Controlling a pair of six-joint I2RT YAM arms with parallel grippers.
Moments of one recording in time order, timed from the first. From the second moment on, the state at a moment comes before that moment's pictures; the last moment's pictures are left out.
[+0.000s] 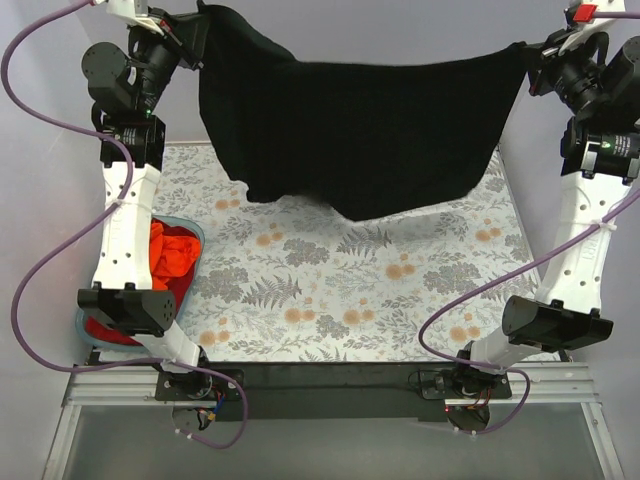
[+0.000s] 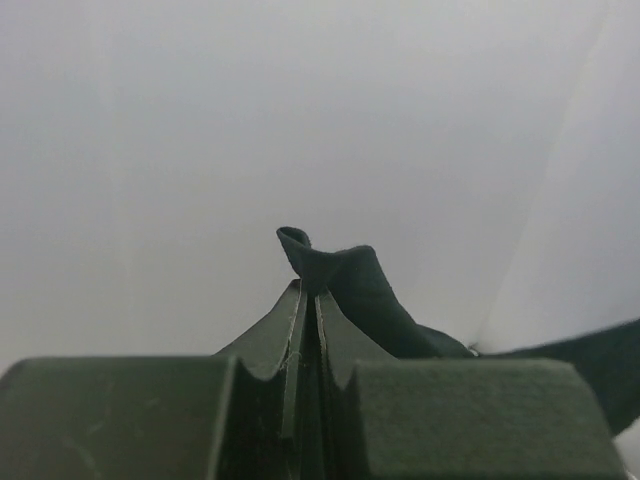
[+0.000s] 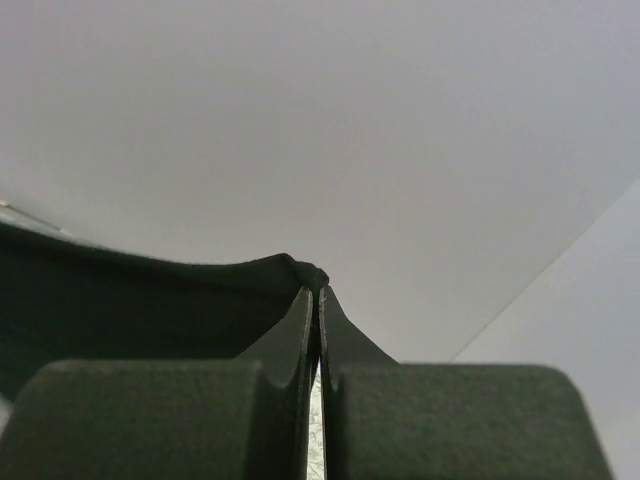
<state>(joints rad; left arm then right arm) -0.05 1.64 2.07 0.04 0.44 -0.31 -0.22 1.53 2.11 -0.43 -0.61 -0.18</state>
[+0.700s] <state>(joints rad) -0.04 1.30 1.83 0.16 0.33 -0.28 -0.22 1.15 1.88 -0.23 -0.41 -0.21</state>
